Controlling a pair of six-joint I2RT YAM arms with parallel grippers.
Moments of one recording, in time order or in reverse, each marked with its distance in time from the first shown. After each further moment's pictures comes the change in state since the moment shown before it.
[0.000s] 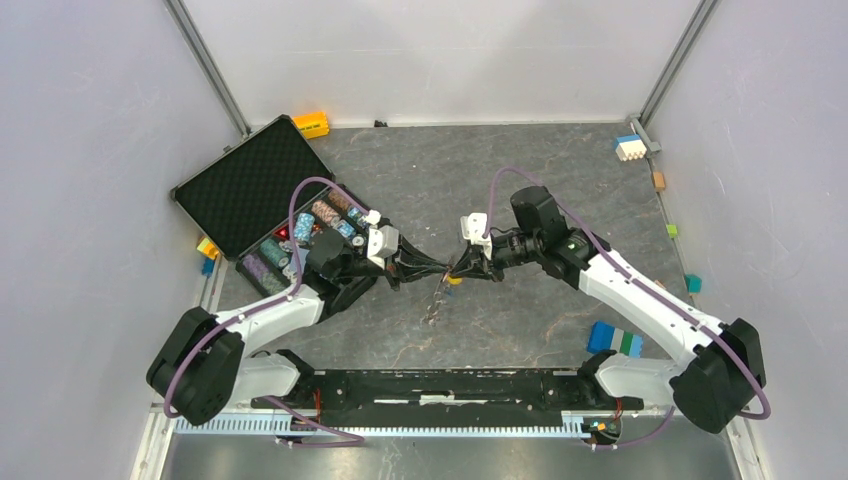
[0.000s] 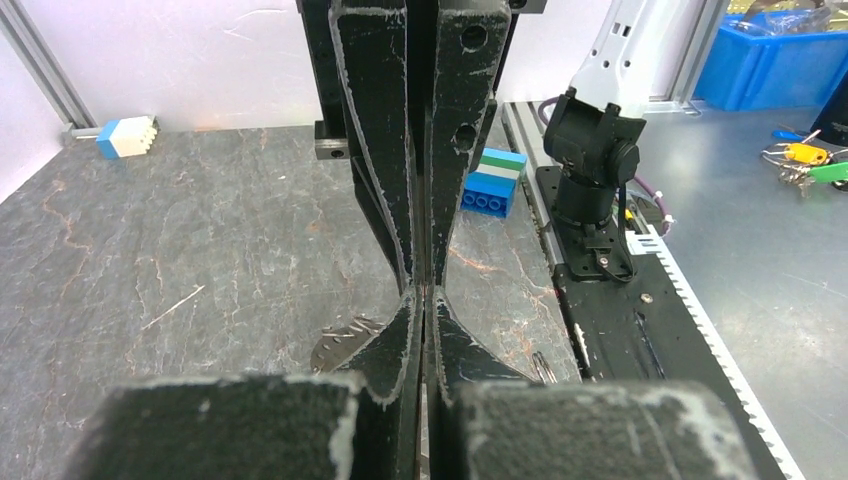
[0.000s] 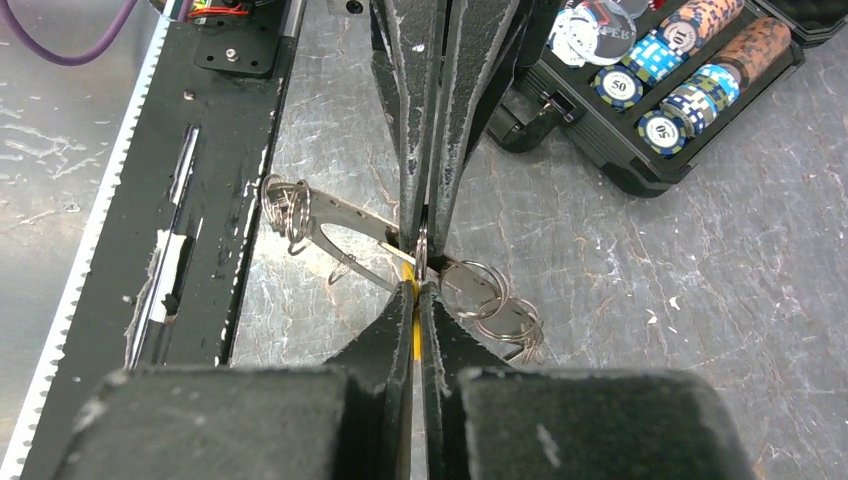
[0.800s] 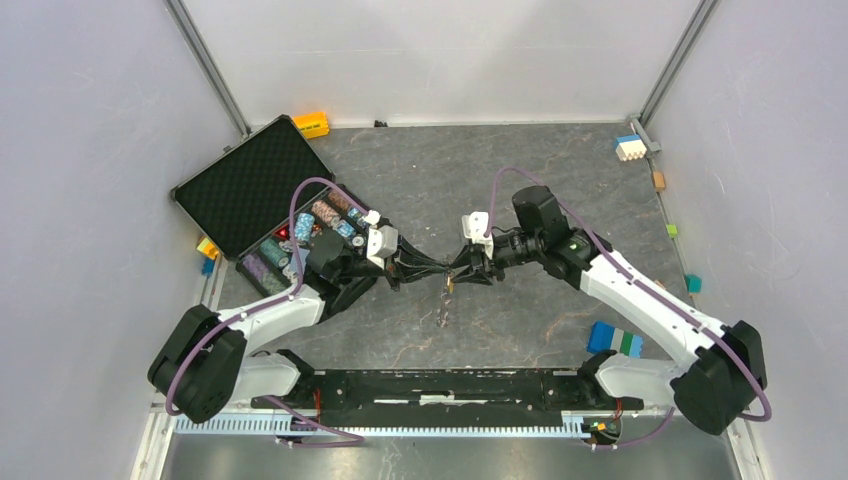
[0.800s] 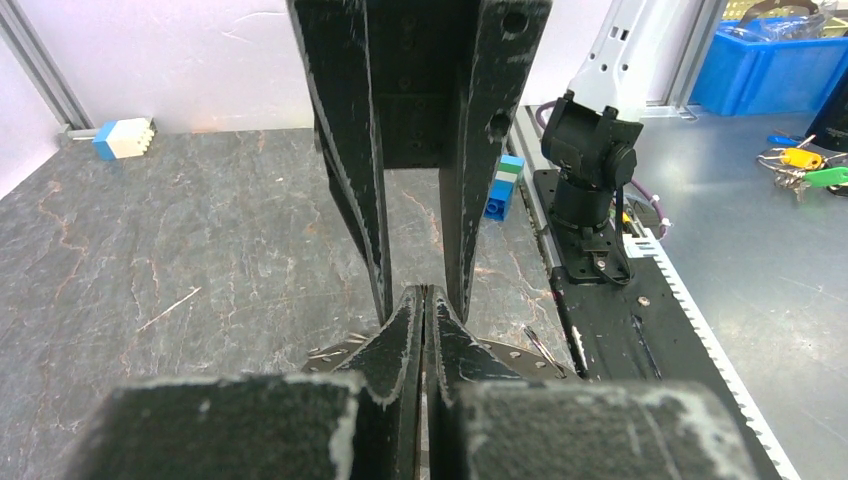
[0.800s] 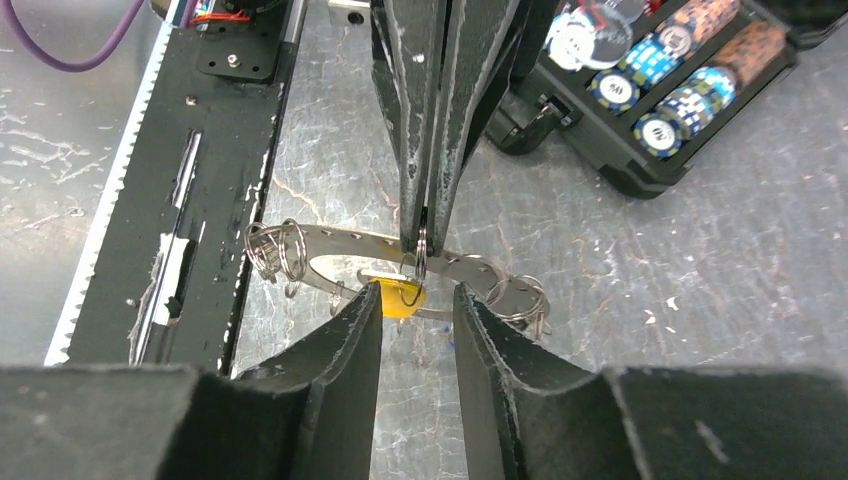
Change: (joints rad) left arm 0.002 0.016 -0.009 0.042 0.002 -0.024; right arm -0.002 0.013 0.002 -0.001 -0.010 0.012
